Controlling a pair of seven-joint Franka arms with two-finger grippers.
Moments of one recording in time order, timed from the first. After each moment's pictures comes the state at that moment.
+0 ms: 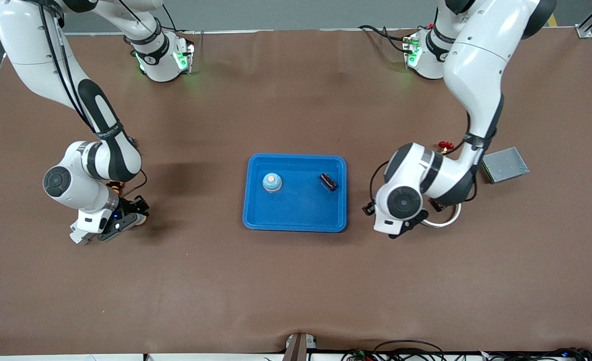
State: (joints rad) left arm -0.29 0.73 -0.21 -1.48 0.11 1.88 -1.12; right arm 0.00 0.57 -0.03 -1.98 0.11 2.57 -0.71
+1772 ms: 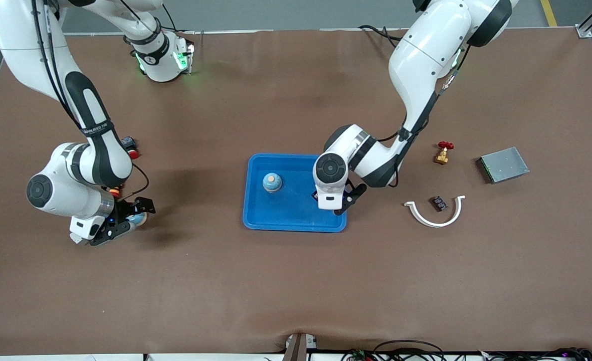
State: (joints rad) left arm -0.52 0.83 -0.21 -1.48 0.09 2.08 -1.47; right arm 0.03 0.52 -0.02 -1.85 0.22 2.29 -0.50
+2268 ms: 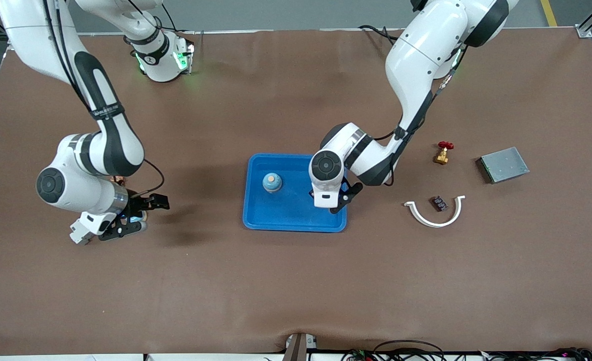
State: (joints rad) left arm -0.53 0.83 -0.20 -1.47 0.09 2.09 -1.47; right arm 0.13 0.45 -0.01 -1.84 0.22 2.20 -0.22
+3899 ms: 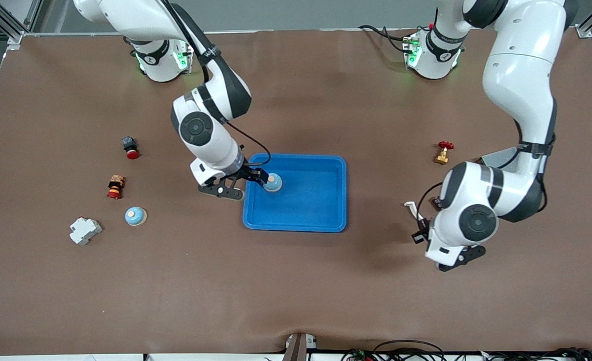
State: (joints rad) left arm -0.09 0.76 -0.17 -1.35 0.19 1.96 -0.64; right arm 0.60 0.45 -0.01 -1.83 0.18 2.31 0.73
